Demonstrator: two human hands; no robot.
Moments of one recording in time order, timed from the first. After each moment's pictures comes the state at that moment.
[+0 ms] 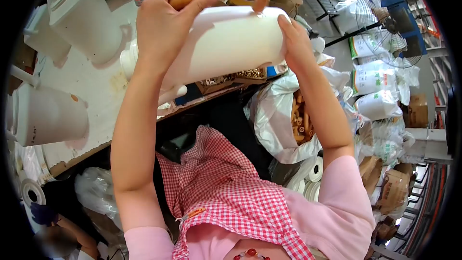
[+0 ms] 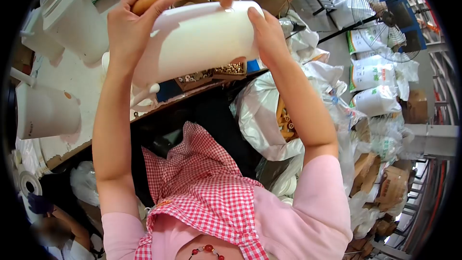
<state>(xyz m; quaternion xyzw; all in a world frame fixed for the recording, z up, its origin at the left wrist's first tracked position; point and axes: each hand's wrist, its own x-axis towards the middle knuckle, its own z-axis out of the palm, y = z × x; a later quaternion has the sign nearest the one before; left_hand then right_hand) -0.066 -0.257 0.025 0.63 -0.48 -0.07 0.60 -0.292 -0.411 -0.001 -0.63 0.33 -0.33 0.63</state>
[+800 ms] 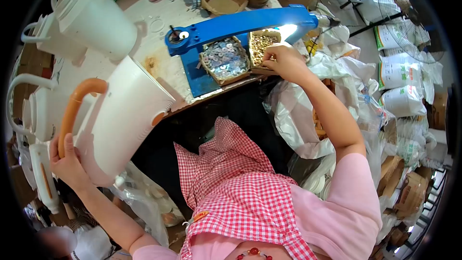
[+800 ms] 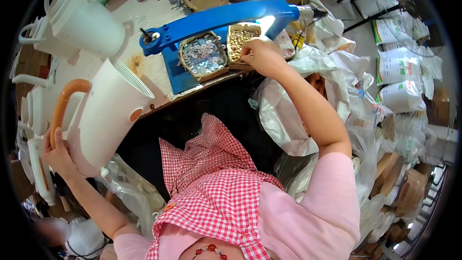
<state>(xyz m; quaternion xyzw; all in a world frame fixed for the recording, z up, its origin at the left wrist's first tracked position) 0.020 0.040 0.028 0.83 -0.17 0.09 0.52 -0.316 -0.401 -0.089 -0.93 0.28 -0.08 0.20</state>
